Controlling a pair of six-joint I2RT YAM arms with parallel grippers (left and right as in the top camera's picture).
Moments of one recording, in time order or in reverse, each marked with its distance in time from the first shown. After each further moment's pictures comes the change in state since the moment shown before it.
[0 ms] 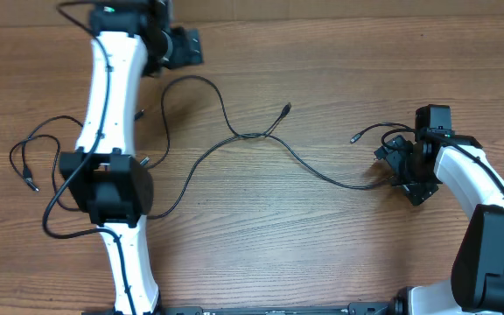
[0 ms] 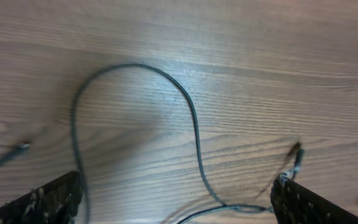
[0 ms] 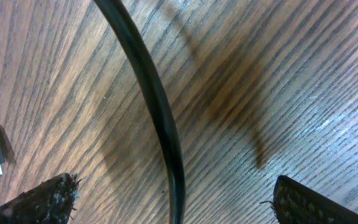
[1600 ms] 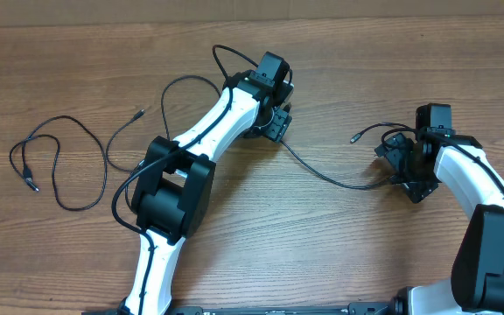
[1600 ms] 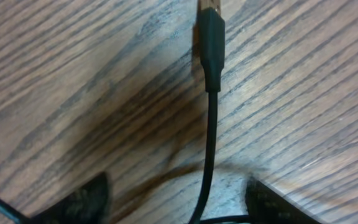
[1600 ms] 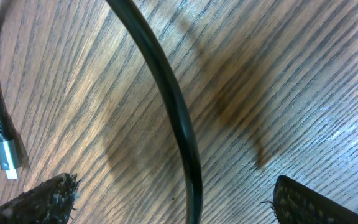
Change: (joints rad) left arm -0.410 0.002 -0.511 0.411 -0.122 0.290; right arm 0.000 0.000 0.000 0.030 0.000 0.003
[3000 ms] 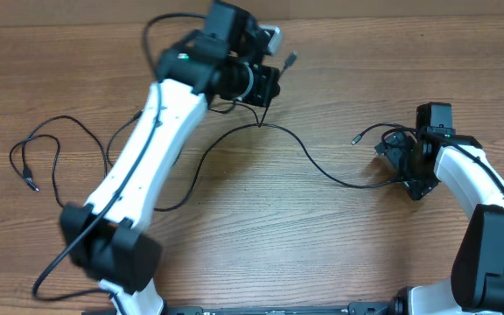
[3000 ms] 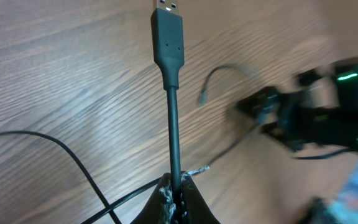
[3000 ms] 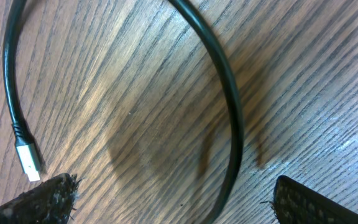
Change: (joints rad) left arm 0.125 -0.413 0.108 -0.185 0.457 -0.181; right arm 0.000 0.000 0.000 0.026 0.000 0.000
